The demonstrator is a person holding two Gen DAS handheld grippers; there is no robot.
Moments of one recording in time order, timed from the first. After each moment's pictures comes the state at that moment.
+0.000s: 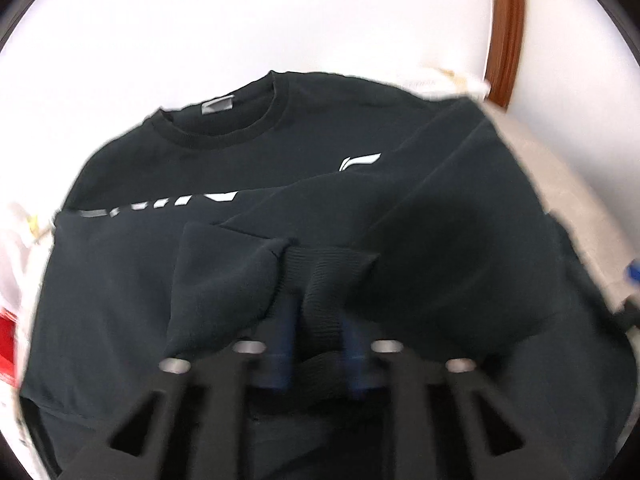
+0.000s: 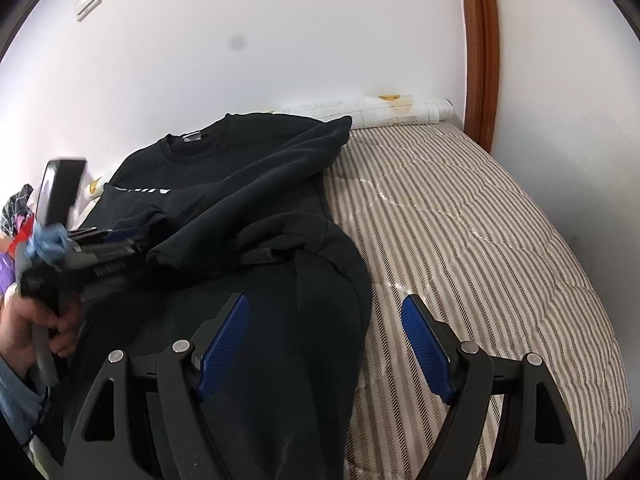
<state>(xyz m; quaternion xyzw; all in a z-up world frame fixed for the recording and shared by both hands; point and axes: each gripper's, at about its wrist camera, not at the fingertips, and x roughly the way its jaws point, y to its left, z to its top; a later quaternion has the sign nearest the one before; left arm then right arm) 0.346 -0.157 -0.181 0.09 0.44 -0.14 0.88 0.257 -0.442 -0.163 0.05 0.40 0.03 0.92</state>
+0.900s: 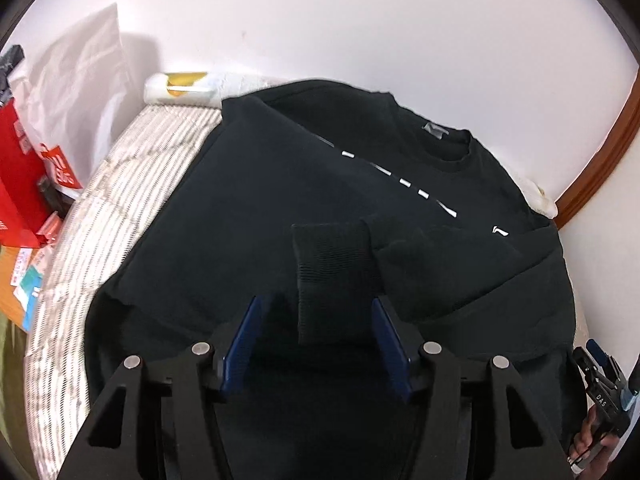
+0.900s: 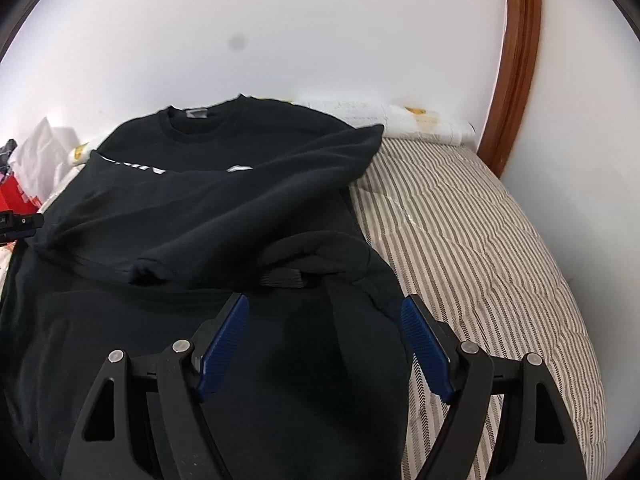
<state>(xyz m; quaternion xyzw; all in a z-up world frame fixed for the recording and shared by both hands) 0.341 0.063 -0.177 -0.12 0.46 -0.05 0.88 0.292 -0.391 -0.164 -0.03 0.41 0.00 0.91</state>
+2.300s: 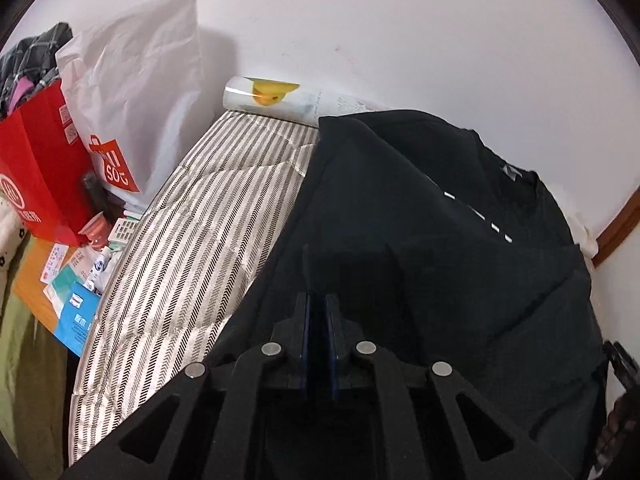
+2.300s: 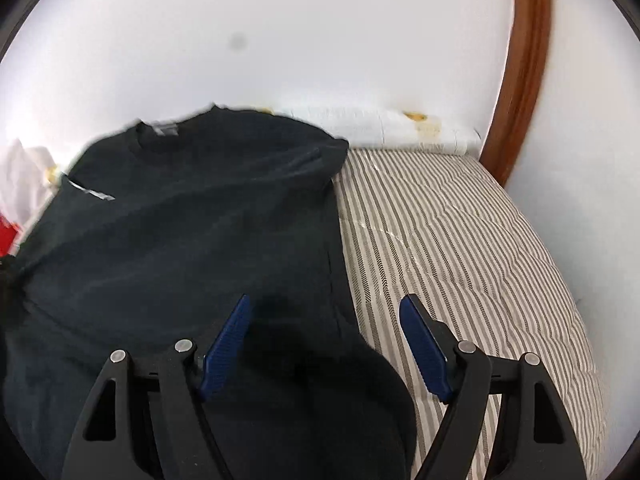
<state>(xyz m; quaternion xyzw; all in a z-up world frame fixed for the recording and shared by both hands) 0.347 0.136 -0.187 -0.12 0.44 0.03 0.89 0.364 -0.392 -0.173 -0.03 0.43 -0.03 0.90</state>
